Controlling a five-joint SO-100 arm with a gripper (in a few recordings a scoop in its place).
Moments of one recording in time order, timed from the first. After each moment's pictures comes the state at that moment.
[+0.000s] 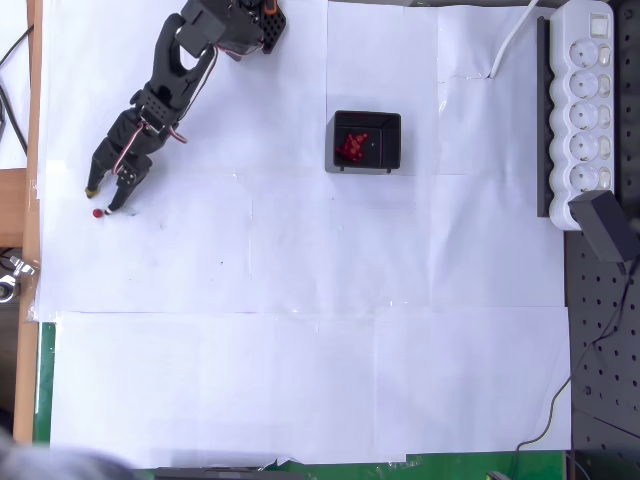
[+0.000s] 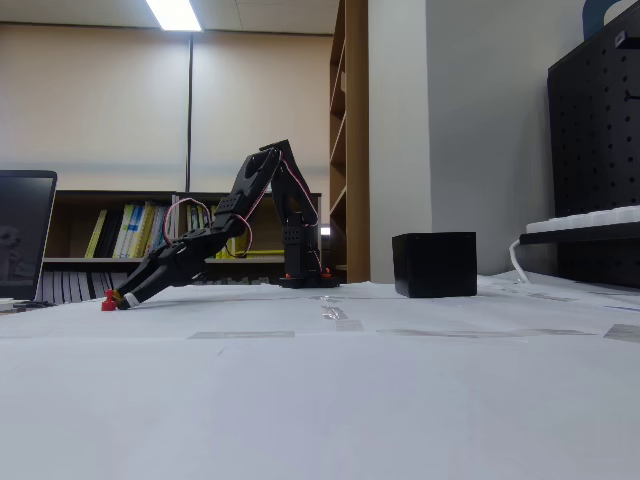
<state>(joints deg) 39.9 116.7 66.6 -24.6 -88.2</state>
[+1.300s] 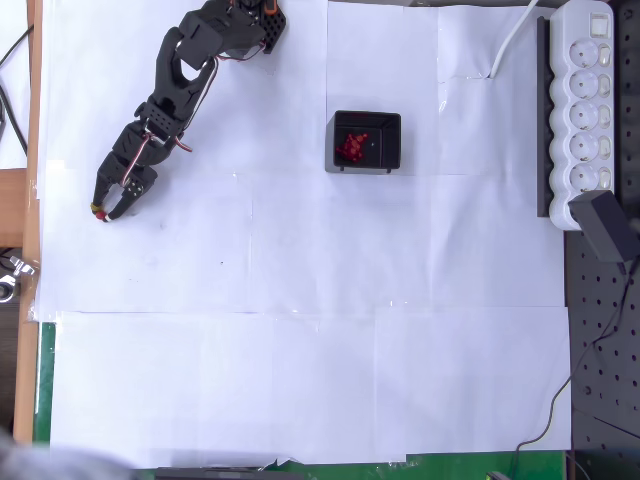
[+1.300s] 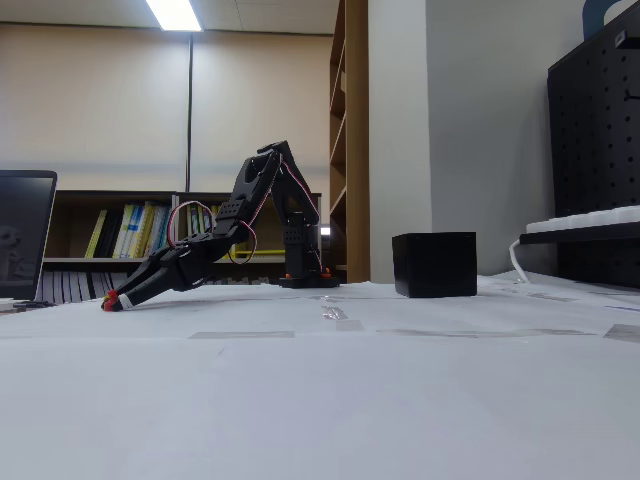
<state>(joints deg) 36.7 119.4 68.0 -28.8 -88.2</state>
